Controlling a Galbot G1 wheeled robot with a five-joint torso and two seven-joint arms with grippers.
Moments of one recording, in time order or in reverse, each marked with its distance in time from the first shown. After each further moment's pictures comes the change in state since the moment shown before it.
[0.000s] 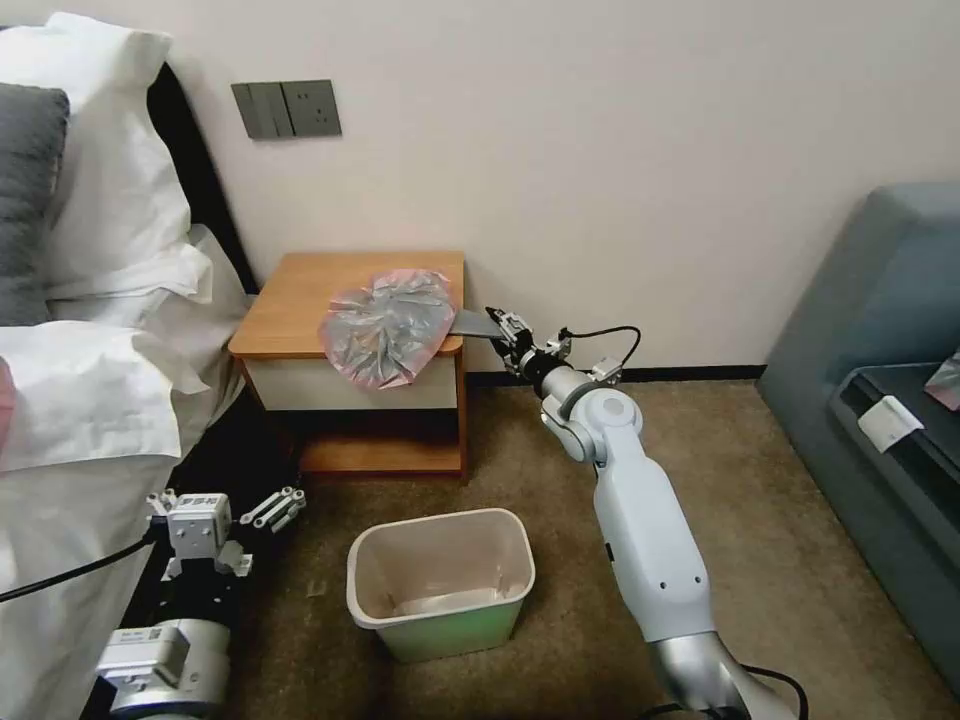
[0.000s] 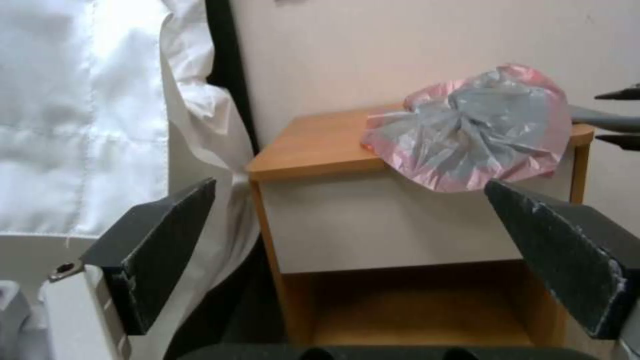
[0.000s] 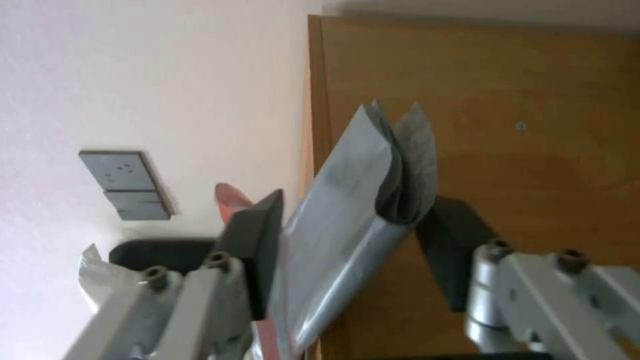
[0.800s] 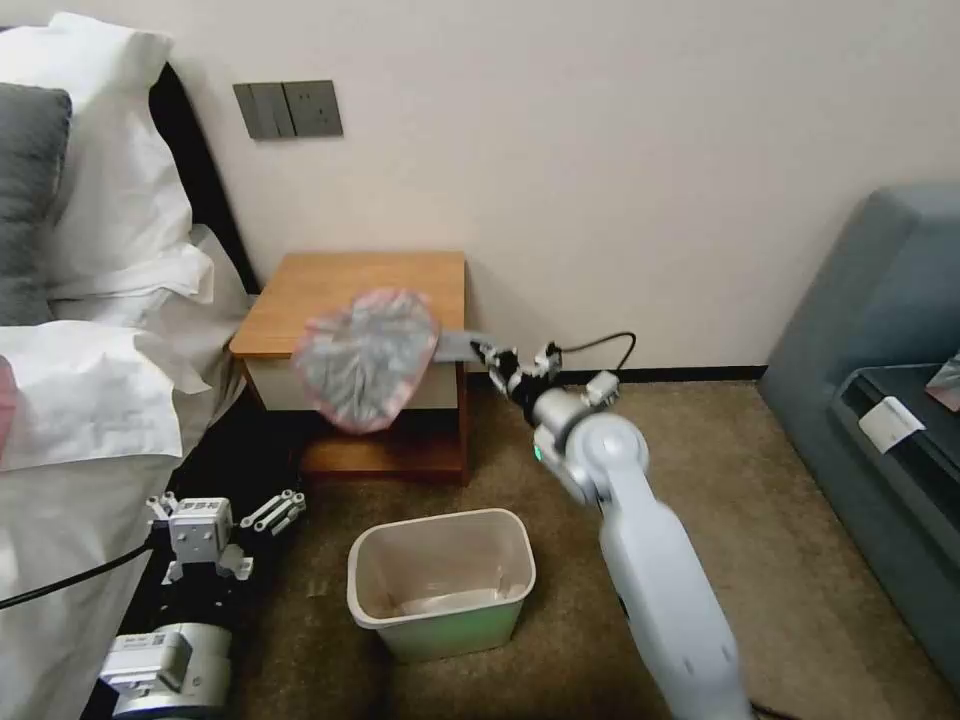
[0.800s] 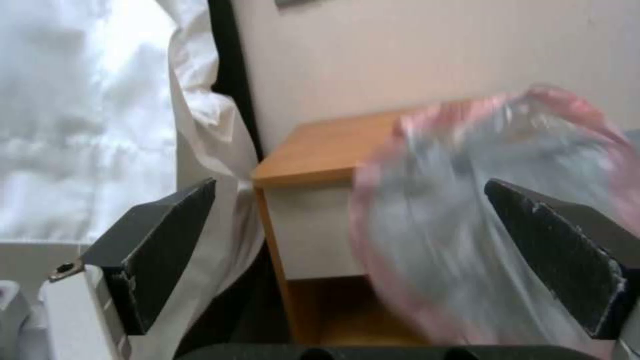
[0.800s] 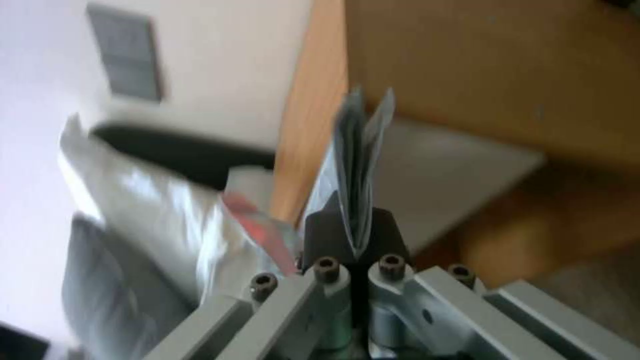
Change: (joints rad) left arm 0.007 -0.013 -0.002 0.000 0.020 -0.026 0.001; right arm -0.294 -0.151 -0.155 0.503 -0.021 0.014 0.191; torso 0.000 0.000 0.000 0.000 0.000
